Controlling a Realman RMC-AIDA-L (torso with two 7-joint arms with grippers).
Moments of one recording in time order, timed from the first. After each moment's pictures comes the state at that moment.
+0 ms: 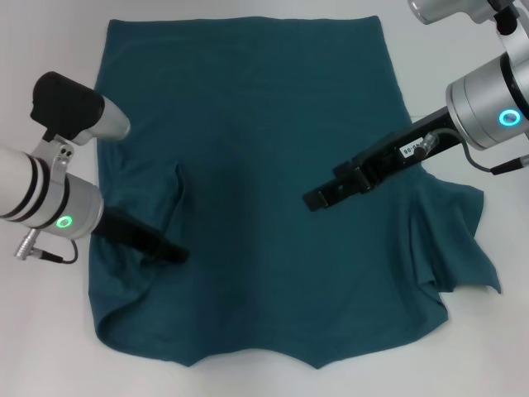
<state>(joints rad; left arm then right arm) -0.85 -2.10 0.97 0.74 2.61 1.17 -2.22 0.82 2.09 -0.94 -1.26 -2.44 -1.68 2.43</state>
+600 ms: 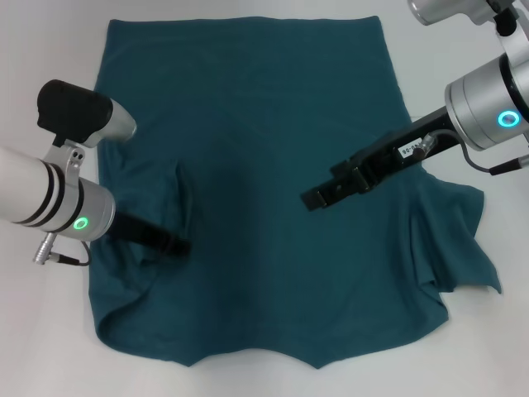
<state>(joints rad) -0.87 -2.11 0.97 0.68 2.62 1.07 -2.30 0.81 2.09 -0.94 -1.26 -2.43 -1.67 2.41</state>
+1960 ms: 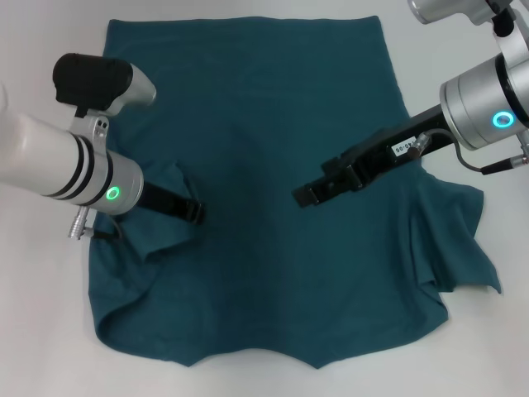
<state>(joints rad) -0.92 -2.14 0.98 0.71 2.62 1.05 -2.47 0.81 2.09 -0.94 -1.24 -2.39 -1.65 2.38</state>
